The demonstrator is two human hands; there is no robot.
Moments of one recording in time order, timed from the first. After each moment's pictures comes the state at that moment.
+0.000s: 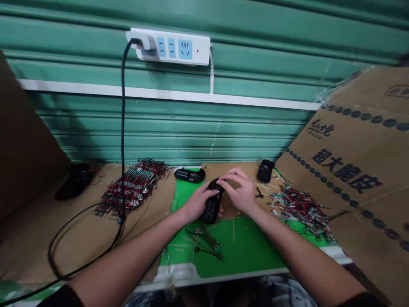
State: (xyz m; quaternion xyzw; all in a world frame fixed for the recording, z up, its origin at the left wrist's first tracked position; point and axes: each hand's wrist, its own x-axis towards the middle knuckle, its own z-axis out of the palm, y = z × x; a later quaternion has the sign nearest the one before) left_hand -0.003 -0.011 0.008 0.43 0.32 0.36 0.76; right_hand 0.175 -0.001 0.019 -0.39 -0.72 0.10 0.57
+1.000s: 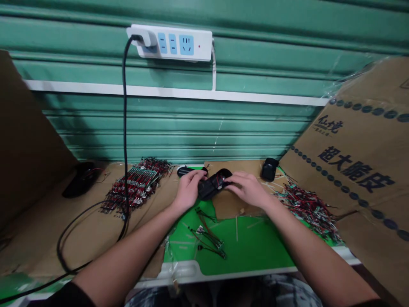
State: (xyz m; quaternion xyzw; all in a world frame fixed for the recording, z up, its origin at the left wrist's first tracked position) left_hand -0.031 0.021 0.013 0.58 0.46 0.52 0.43; right_hand 0.223 0.020 0.009 -0.33 -0.88 0.04 0.34
